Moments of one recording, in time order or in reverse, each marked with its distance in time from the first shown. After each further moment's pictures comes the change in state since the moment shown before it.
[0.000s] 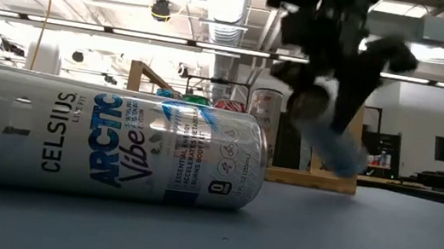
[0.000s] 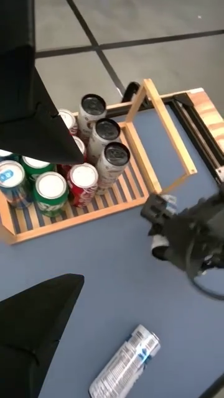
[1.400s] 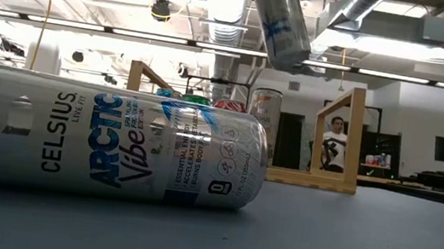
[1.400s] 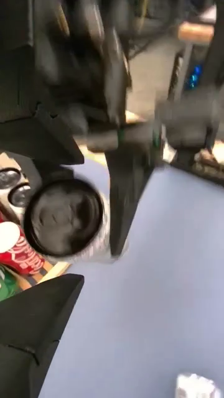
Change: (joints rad) left arm -0.219 0.215 -0.060 0.300 -0.155 0.487; right arm -0.191 -0.219 0.113 0.414 -0.472 0.458
